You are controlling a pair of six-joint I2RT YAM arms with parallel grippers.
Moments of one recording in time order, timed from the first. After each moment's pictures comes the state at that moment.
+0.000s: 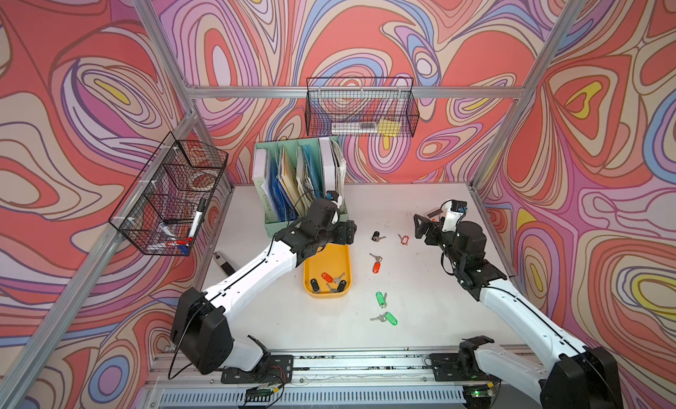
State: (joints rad) left arm -0.61 1.42 1.19 -0.46 0.00 -0.41; right arm 0.22 1.06 0.67 0.14 0.05 0.29
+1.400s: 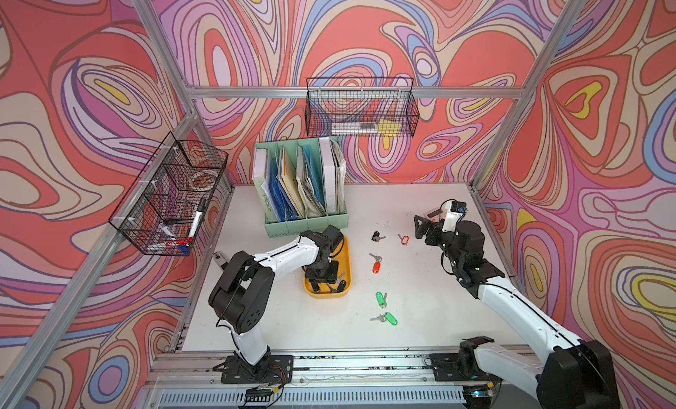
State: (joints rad) left arm -0.59 1.76 1.15 -0.87 0.06 -0.49; right arm 0.20 1.10 0.67 0.14 0.03 0.31
